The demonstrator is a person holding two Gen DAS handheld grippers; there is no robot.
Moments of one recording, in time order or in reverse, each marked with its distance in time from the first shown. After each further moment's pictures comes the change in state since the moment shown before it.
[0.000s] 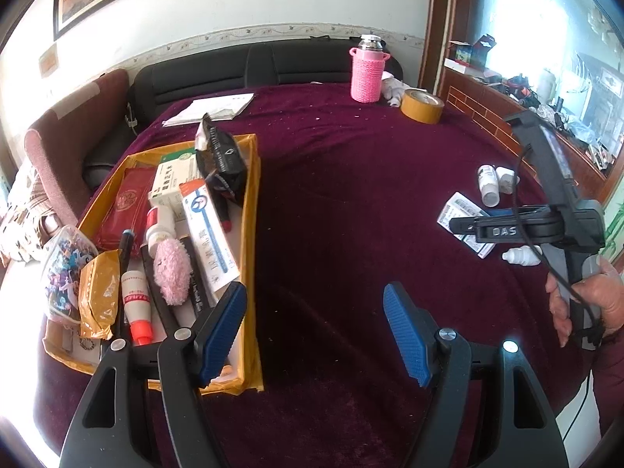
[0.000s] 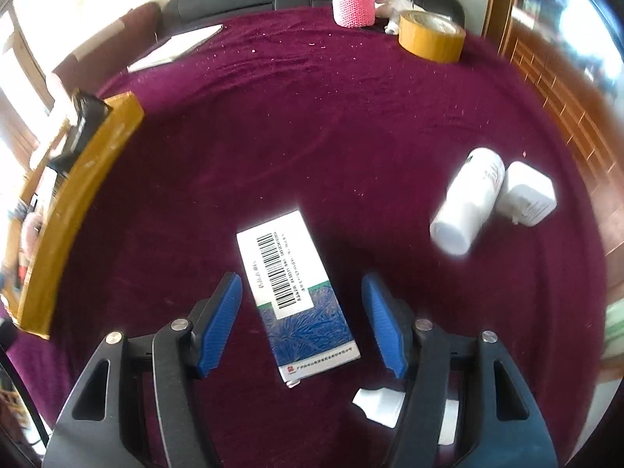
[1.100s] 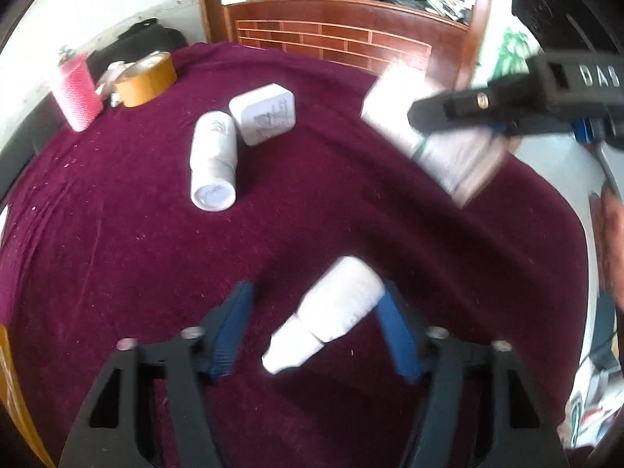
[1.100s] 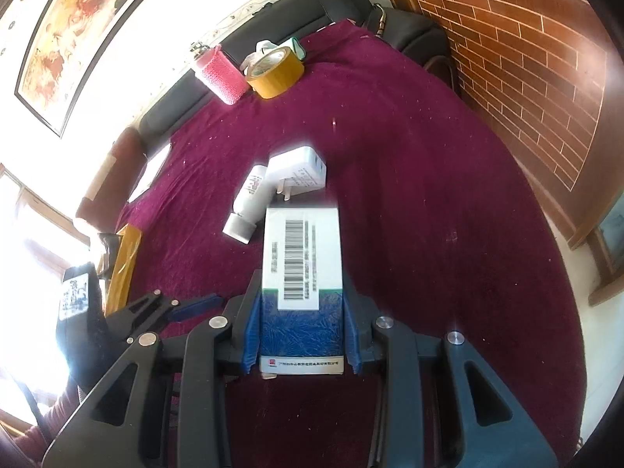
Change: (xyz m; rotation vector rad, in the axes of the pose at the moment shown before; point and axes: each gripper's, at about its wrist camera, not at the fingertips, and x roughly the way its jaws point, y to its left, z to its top) left arm 0.119 -0.251 0.034 0.574 0.168 -0.410; right arm -0.084 -0.197 -0.064 0.459 -0.175 0.241
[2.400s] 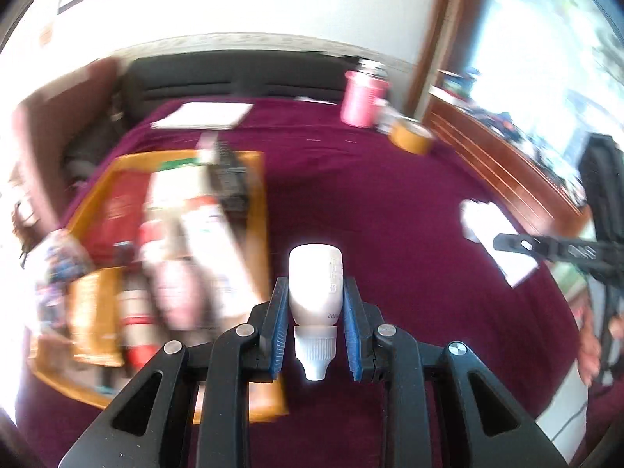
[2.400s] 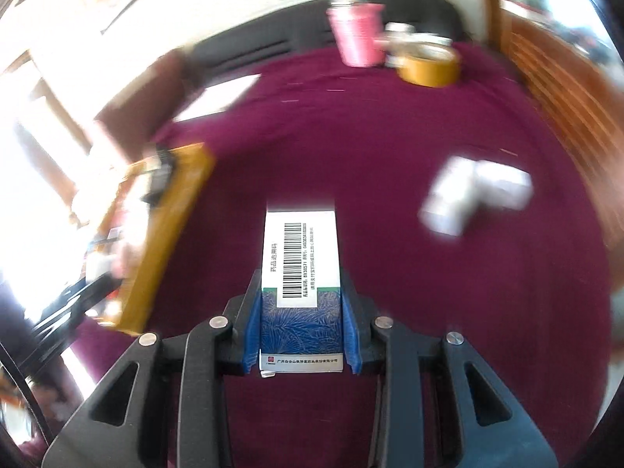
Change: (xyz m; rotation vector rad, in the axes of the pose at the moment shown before) left arm -0.204 0.186 -0.187 -0.664 -0.268 0.307; right arm 0.052 0.214 -0.054 -0.370 0.102 -0.011
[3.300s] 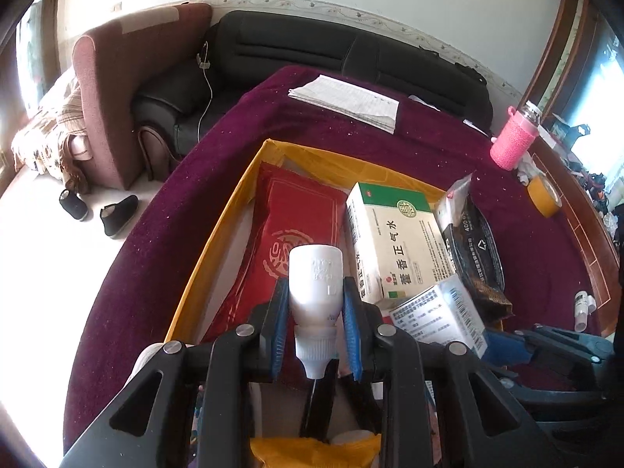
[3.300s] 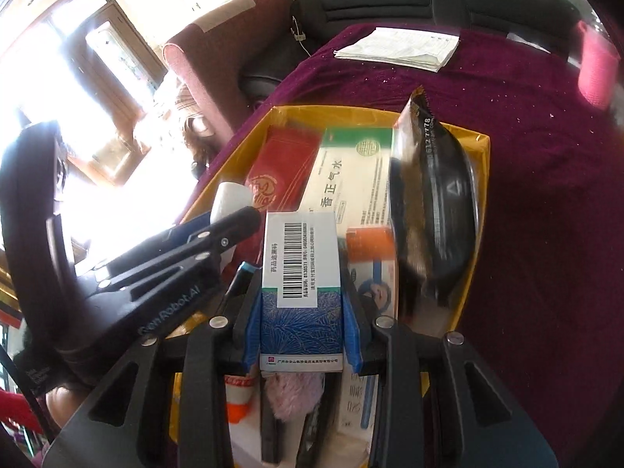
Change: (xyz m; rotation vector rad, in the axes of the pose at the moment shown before) left arm 0.070 0.187 0.049 -0.237 0.071 0.183; right arm 0.178 0.245 0.042 -0.220 0.158 0.177
